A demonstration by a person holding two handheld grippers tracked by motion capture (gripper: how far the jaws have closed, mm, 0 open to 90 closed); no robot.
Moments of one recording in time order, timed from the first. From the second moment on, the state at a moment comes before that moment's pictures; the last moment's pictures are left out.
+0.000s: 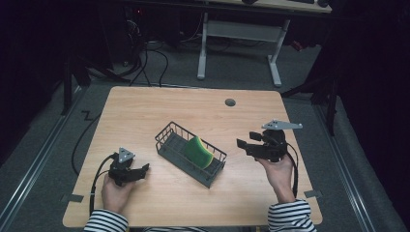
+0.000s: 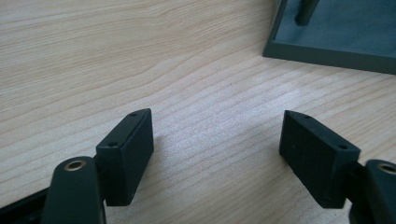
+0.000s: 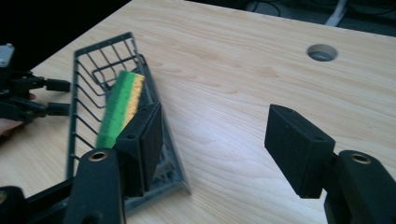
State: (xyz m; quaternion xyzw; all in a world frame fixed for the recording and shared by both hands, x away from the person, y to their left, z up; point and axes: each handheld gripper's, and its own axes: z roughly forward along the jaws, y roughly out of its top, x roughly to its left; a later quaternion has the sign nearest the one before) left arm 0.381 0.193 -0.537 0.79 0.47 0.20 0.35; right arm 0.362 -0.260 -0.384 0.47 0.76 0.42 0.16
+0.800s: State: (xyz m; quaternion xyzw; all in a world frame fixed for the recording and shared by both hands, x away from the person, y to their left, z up) left arm 0.381 0.193 -0.537 0.79 0.47 0.20 0.35; right arm 0.333 -0.332 -0.425 0.53 0.70 0.44 0.18
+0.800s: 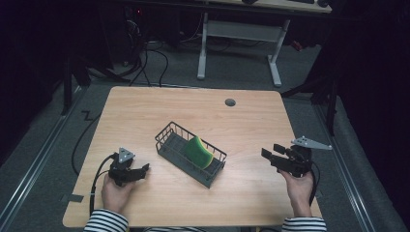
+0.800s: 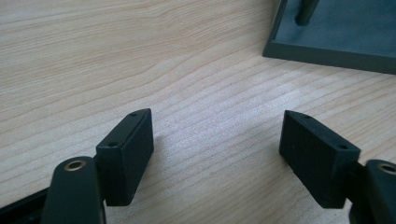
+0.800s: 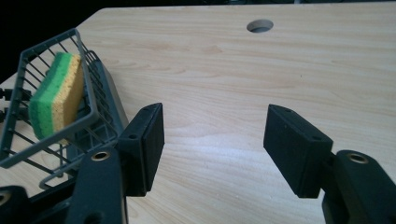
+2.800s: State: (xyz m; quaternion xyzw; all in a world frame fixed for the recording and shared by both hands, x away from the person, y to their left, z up) left arm 0.381 0.193 -0.537 0.79 0.47 0.20 0.35; right arm 0.342 -0.290 -0.519 0.54 0.73 0.37 0.20
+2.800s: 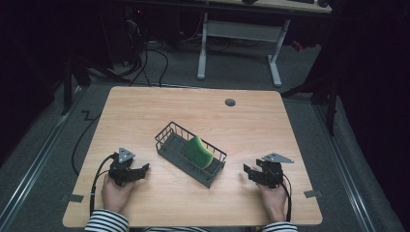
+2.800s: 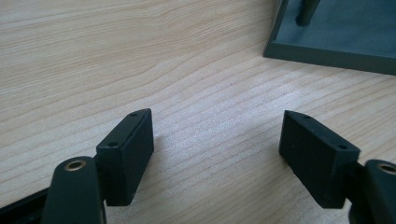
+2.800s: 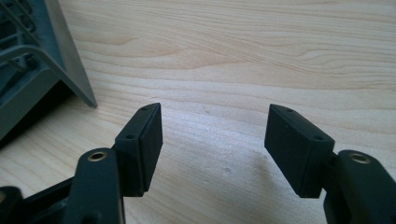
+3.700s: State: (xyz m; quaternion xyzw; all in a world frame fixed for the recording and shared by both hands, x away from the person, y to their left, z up) left arm 0.381 0.193 -0.537 0.79 0.46 0.20 0.36; right arm 0.344 -0.275 -0.531 0.52 0.76 0.32 0.23
